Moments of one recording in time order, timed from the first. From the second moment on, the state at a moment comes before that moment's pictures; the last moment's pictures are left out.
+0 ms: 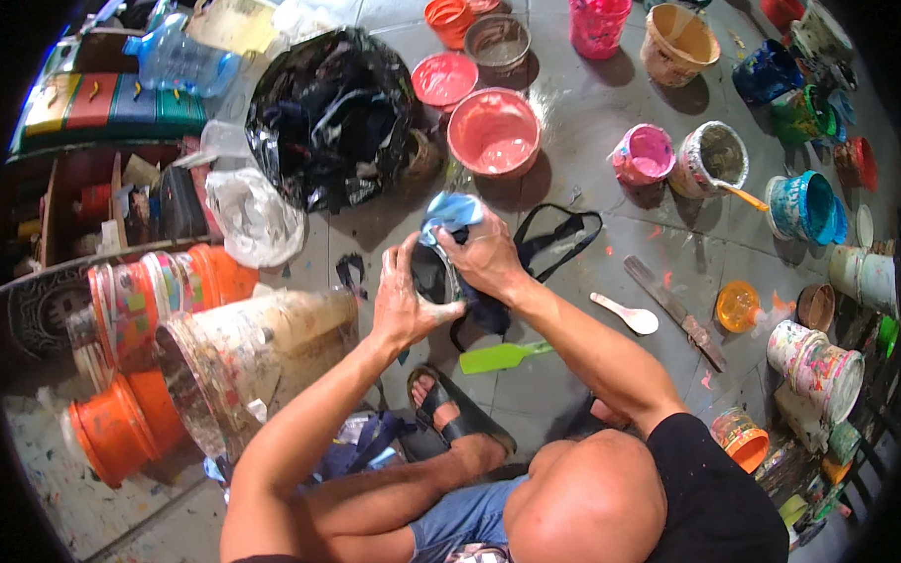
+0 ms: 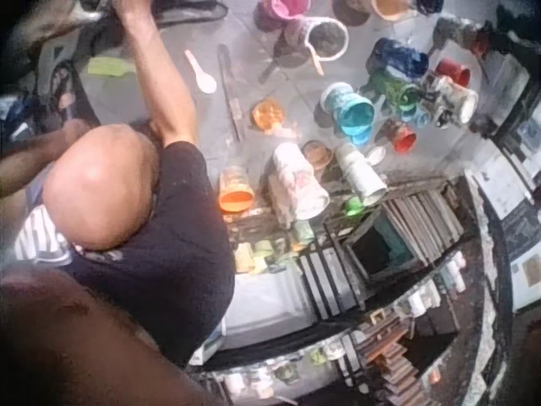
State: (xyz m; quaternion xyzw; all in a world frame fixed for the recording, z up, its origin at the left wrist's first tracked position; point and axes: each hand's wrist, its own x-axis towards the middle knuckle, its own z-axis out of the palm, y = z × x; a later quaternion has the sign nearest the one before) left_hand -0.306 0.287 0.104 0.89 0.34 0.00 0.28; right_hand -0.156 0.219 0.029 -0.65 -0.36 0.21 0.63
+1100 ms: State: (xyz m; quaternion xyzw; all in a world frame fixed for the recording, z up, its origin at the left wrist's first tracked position) left_hand -0.298 0.293 0.111 0.83 0.48 -0.06 0.28; right_hand -0.146 0.165 0.006 -0.62 -0.32 0.35 0.62
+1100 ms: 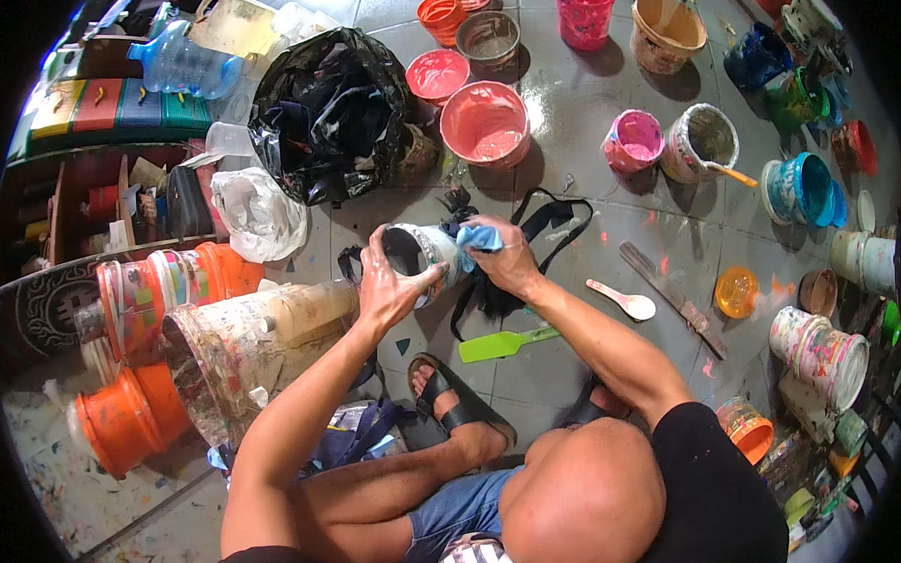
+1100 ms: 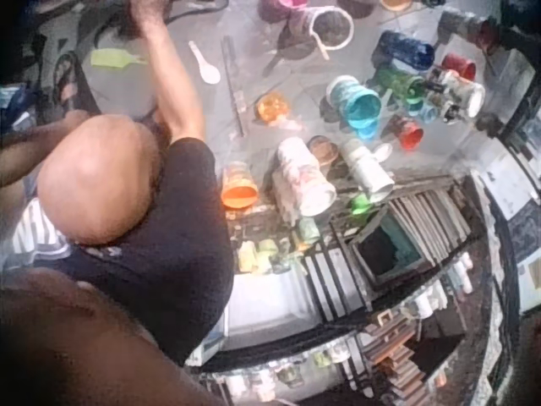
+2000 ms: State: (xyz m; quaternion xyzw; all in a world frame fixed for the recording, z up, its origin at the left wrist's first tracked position) left_hand -0.280 0.284 0.109 0.48 0.67 0.03 0.56; right_hand -0.173 0.167 0.042 -0.64 -0.42 0.13 0.63
